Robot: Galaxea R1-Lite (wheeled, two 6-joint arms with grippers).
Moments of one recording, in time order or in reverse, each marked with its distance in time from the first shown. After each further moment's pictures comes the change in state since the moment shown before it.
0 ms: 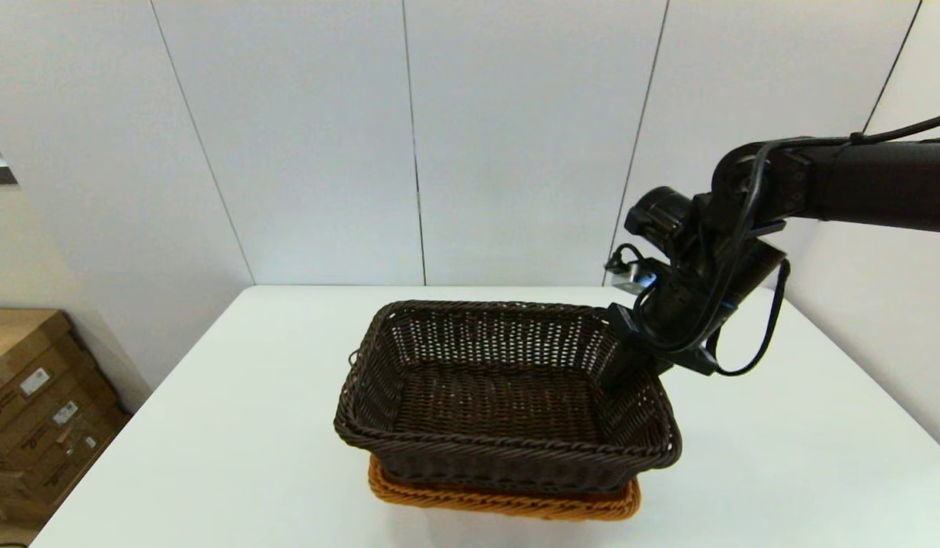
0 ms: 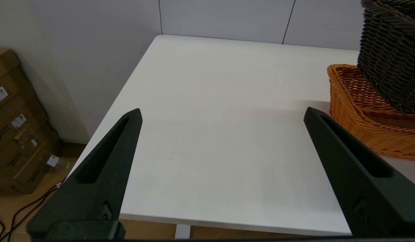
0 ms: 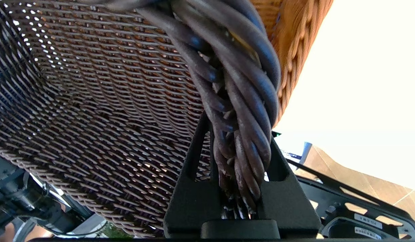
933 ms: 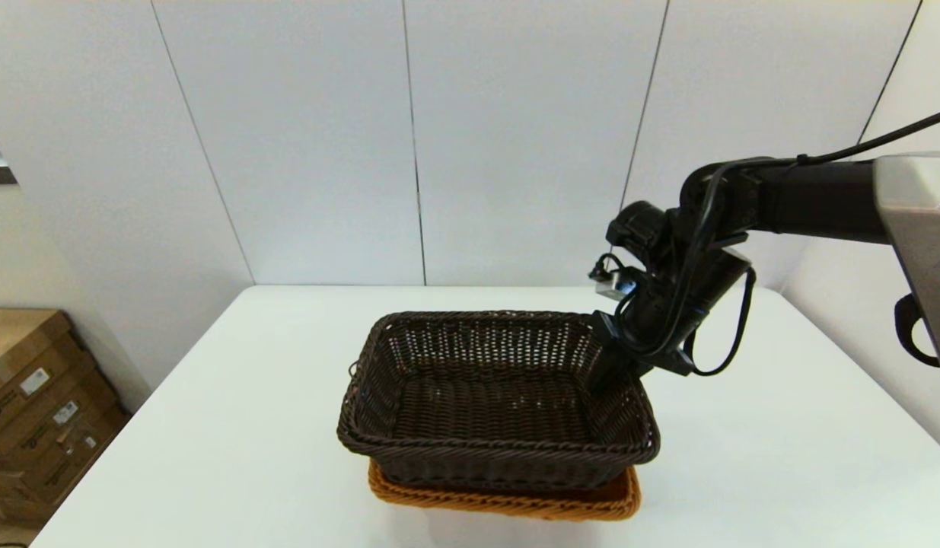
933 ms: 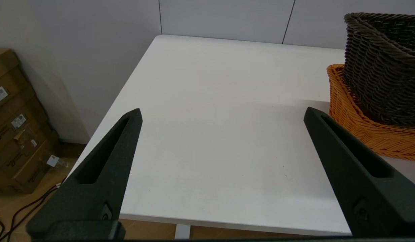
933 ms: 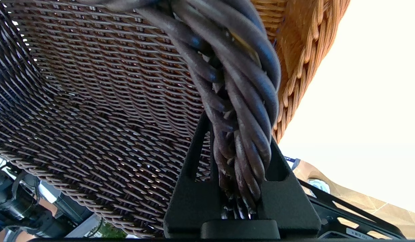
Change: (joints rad) left arm 0.000 0.000 0.000 0.000 0.000 0.000; right arm 0.000 0.091 -0.063 -0.005 -0.006 -0.029
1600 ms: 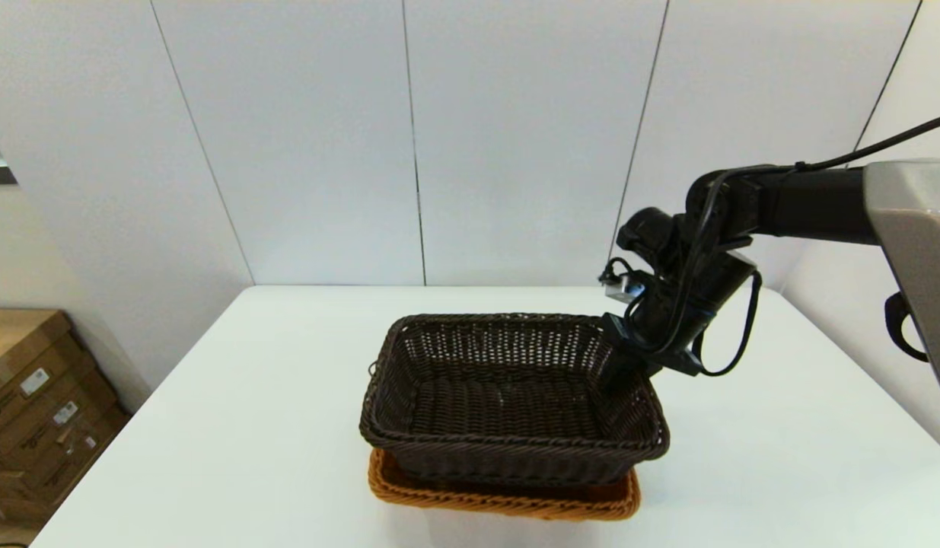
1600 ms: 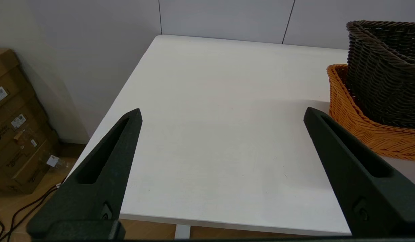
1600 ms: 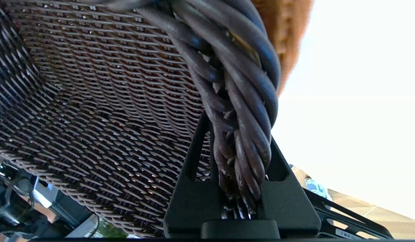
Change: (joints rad) left arm 0.000 0.000 0.000 0.000 0.000 0.001; right arm -0.049 0.026 0.002 0.002 -0.005 -0.036
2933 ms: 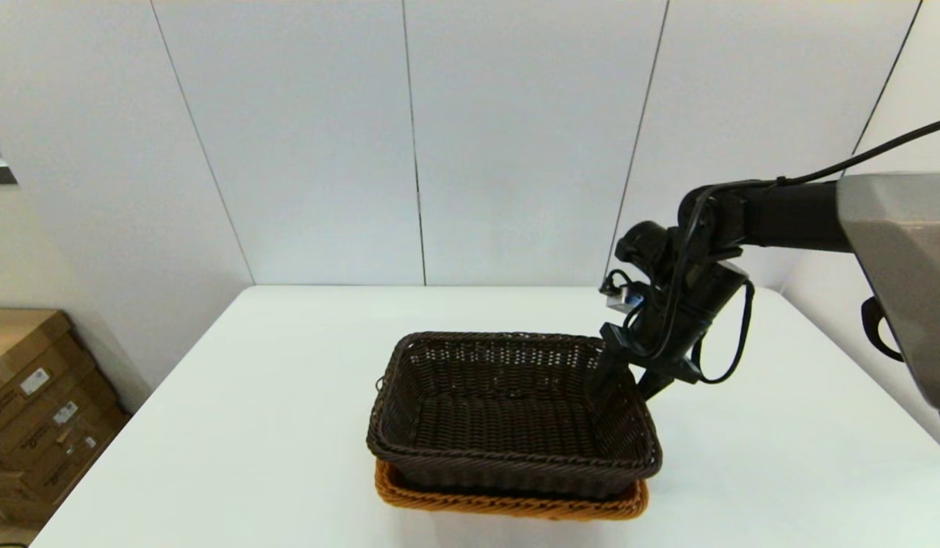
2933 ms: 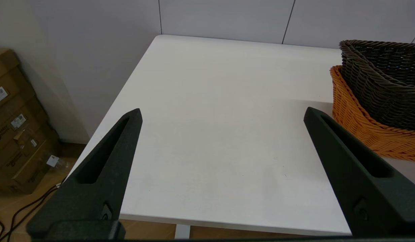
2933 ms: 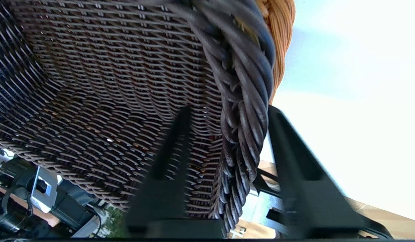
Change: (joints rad) left arm 0.000 0.000 0.000 0.000 0.000 0.000; right arm -0.013 0.043 0.005 -0.001 -0.012 -0.006
